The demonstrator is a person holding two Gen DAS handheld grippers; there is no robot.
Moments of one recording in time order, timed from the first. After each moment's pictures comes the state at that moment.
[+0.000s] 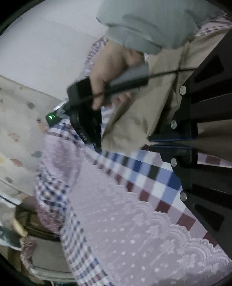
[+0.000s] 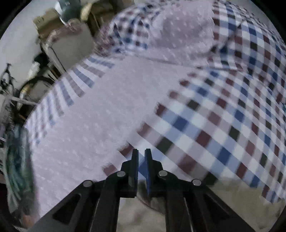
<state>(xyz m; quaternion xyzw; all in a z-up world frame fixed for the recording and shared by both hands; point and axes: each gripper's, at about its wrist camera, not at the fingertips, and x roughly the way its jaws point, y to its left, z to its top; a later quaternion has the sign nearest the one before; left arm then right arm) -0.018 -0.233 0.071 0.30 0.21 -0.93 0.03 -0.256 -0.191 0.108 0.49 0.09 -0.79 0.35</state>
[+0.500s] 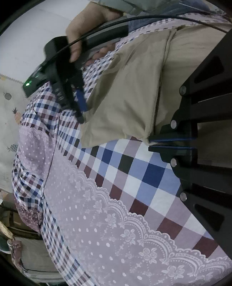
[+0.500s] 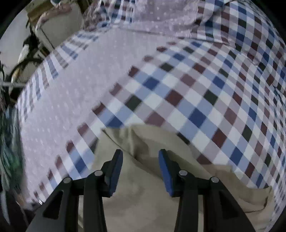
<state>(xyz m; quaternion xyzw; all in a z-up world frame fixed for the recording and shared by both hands) -0.045 -0.233 0.034 0.39 0.21 -0.90 0.05 -0.254 -0.134 0.104 0.57 0.17 -0.74 0.31</state>
